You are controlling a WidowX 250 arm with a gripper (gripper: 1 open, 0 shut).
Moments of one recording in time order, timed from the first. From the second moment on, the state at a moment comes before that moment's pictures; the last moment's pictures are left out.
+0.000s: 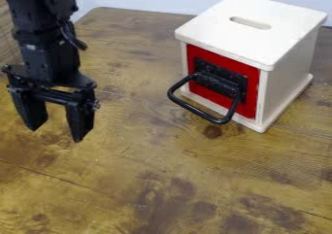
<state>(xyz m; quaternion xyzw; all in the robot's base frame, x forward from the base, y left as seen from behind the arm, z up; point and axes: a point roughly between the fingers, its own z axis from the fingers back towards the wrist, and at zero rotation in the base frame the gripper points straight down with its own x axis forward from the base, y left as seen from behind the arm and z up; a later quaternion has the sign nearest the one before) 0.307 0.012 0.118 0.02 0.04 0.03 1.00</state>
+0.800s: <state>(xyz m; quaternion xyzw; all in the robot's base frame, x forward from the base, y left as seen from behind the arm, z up) 0.304 0.012 0.117 0.02 0.05 0.03 1.00</state>
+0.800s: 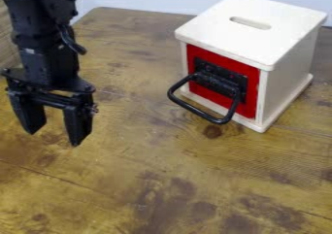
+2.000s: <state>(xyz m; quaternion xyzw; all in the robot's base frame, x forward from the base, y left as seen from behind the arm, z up) 0.391 -0.098 0.127 0.03 0.02 -0.07 1.00</state>
